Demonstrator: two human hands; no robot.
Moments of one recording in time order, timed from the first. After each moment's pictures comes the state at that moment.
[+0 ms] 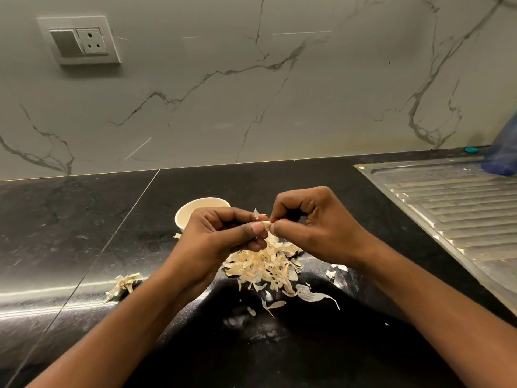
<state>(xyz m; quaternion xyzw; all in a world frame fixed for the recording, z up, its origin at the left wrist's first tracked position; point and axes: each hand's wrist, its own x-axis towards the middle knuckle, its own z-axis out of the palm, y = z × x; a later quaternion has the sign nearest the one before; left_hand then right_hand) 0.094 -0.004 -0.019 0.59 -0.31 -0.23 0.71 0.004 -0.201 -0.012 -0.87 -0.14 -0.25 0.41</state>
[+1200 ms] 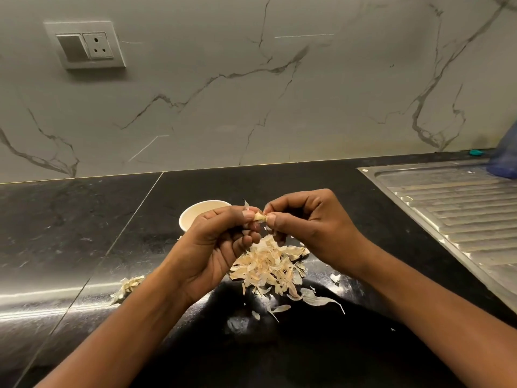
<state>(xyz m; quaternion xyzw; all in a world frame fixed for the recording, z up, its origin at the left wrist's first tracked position) 0.092 -0.001 -0.007 0.46 -0.17 -0.35 0.79 0.006 -0.193 -0.016 -0.78 -0.11 -0.22 0.57</state>
